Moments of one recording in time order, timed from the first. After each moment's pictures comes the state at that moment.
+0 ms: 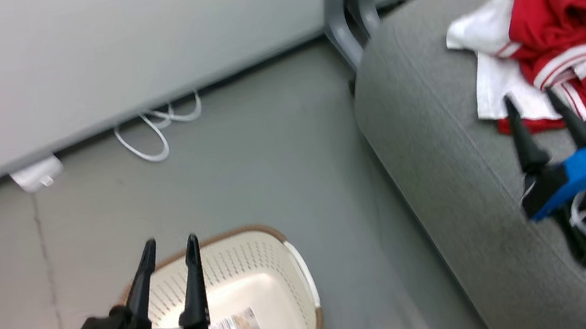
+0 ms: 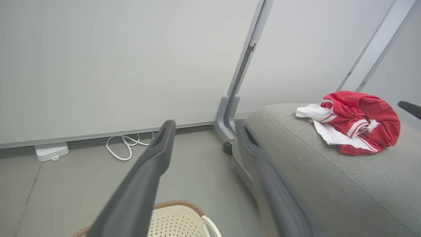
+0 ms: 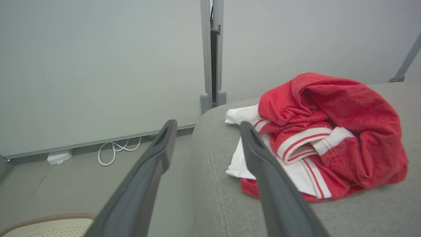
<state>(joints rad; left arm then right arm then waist) -0.06 0.13 -0.21 0.16 -0.37 -0.12 -0.26 -0.51 -0.24 0.05 0.62 0.29 0.13 -0.22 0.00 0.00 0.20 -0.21</state>
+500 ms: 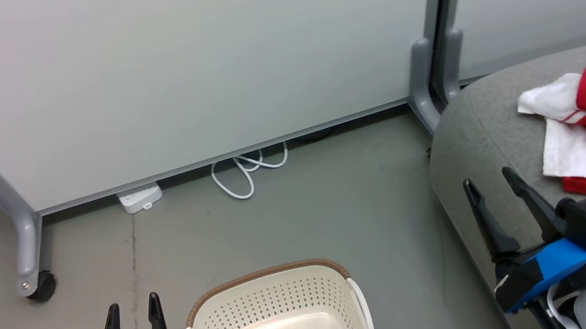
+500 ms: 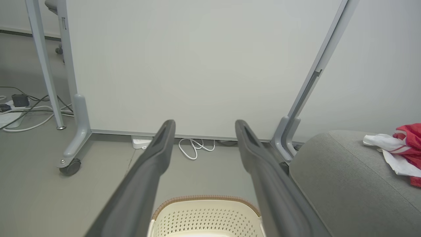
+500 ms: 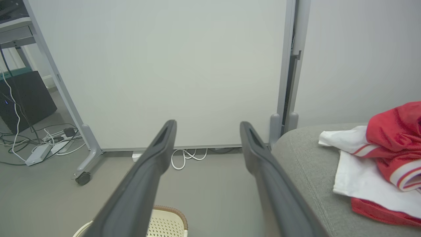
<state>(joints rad) 0.08 0.10 -0.05 0.20 -0.35 -0.13 -0.26 -0.17 -0.14 0.09 0.26 0.24 0.13 -0.16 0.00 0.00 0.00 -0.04</state>
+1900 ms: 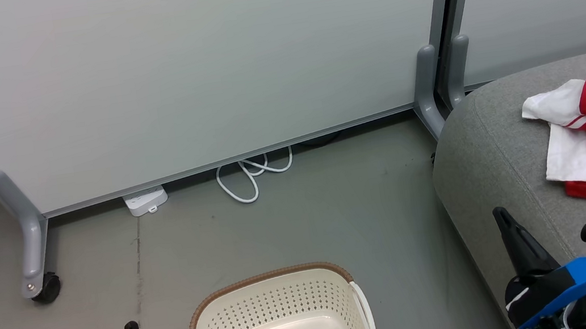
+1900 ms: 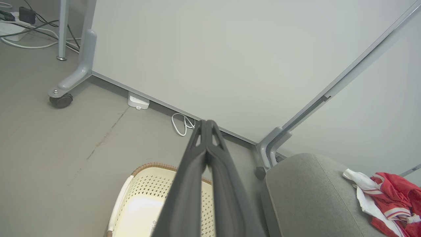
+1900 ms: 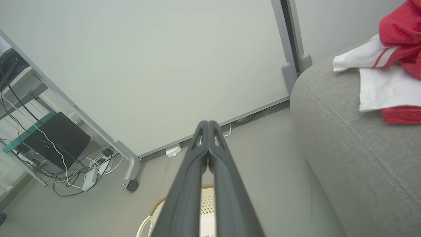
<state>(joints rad) 0.10 0.05 0.00 0.26 -0.64 -0.13 -0.18 -0.07 -0.08 0.03 0.25 0.54 0.13 -0.05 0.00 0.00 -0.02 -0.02</state>
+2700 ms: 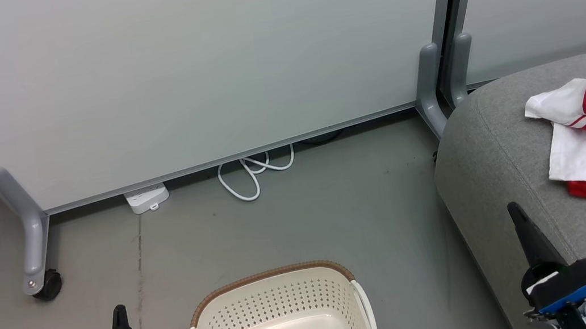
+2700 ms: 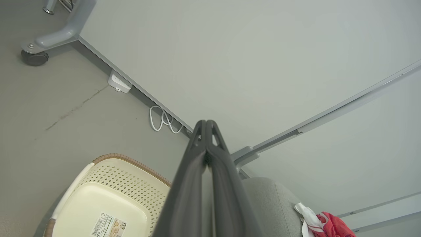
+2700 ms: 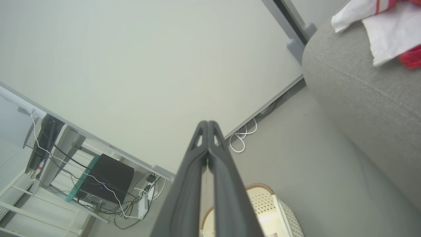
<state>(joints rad) 0.04 0.06 0.03 0.26 -0.95 -0.13 -0.09 -0.08 -0.07 -0.02 0.25 0.88 0.13 0.00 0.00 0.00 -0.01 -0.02</state>
